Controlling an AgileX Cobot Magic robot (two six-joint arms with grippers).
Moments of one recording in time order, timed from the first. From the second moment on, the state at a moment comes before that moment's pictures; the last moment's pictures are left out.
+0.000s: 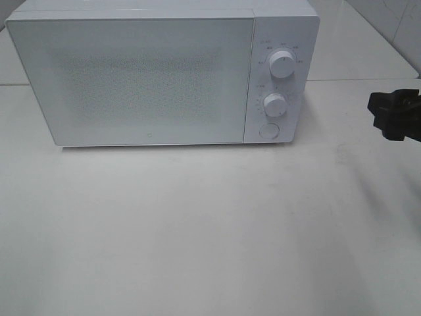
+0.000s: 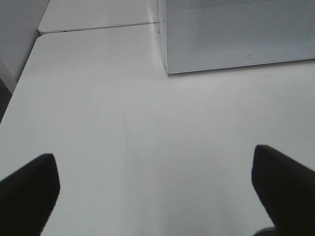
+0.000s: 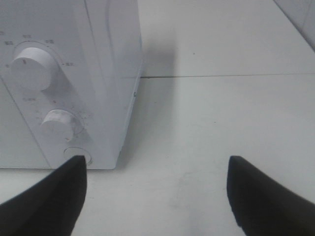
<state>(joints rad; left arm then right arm) -0.01 0.00 -0.52 -0.06 1.07 0.09 0.16 1.16 -0.30 0.18 -0.54 -0.08</state>
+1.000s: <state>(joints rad) -0.01 0.00 -0.52 -0.06 1.07 0.09 0.73 1.61 -0.39 0.85 -1.12 -0.42</state>
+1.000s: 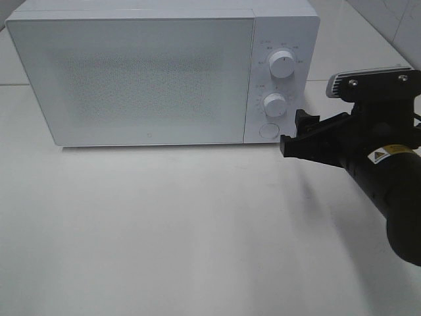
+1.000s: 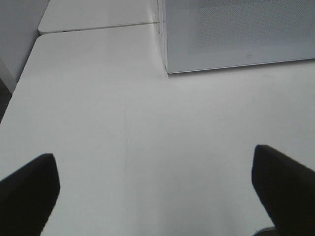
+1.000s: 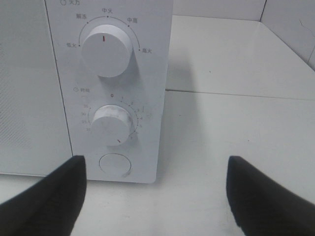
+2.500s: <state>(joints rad) -0.01 0.00 -0.52 -0.06 1.07 0.09 0.64 2.00 -0.77 0.73 -1.10 -0.30</state>
